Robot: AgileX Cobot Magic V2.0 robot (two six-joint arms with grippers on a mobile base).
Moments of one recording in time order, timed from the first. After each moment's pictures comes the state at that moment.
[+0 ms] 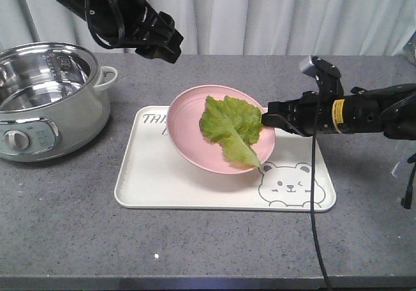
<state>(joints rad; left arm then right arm) -0.46 1.80 -2.10 -0.14 1.27 0.19 0.05 1.87 -1.21 -1.77 -0.69 2.00</state>
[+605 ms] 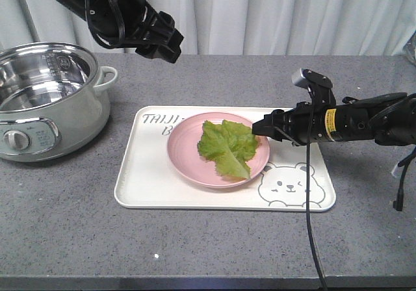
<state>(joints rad) -0.46 1.80 -2.10 -0.14 1.27 0.19 0.05 1.92 -1.21 -1.77 -0.68 1.95</state>
